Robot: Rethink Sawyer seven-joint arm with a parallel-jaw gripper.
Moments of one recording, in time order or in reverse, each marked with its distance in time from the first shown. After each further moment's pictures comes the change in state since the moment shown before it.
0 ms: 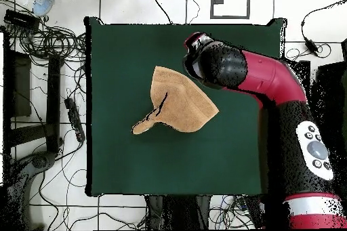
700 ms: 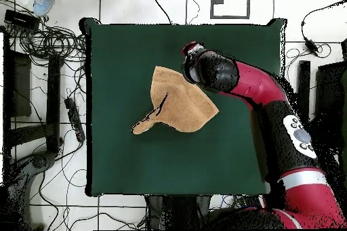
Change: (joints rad) arm -0.059 0.160 0.076 0.017 -0.006 -0.123 0.000
